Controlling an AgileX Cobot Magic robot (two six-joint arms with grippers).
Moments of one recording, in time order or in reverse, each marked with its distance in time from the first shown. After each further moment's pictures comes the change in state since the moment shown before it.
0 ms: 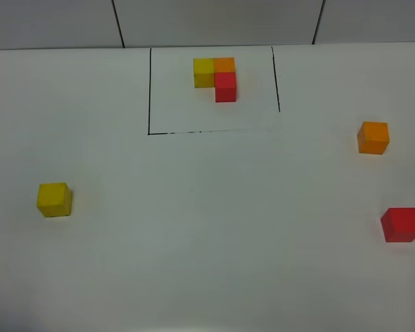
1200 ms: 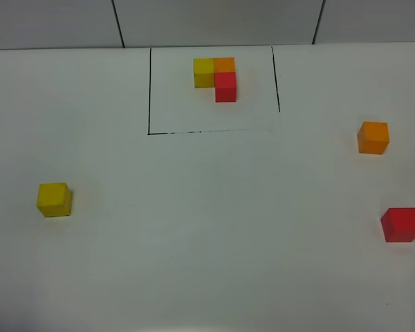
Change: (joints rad) left arm 0.000 0.000 0.000 0.000 0.000 0.000; right arm 0.000 0.000 0.000 0.000 0.000 0.000
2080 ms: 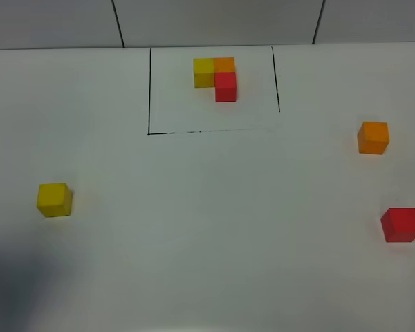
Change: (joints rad) left arm 0.003 0.675 -0.188 0.105 -0.177 -0.022; right arm 0.000 0.000 0.000 0.000 0.000 0.000
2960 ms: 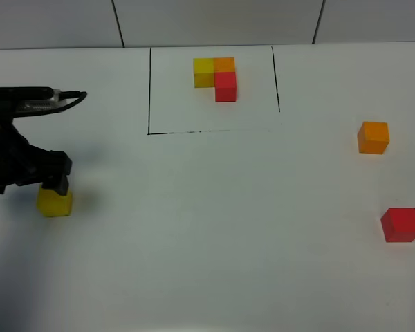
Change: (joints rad) left arm -0.069 0.957 -0.286 -0.020 -0.148 -0.062; right arm 0.000 0.000 0.000 0.000 0.000 0.000
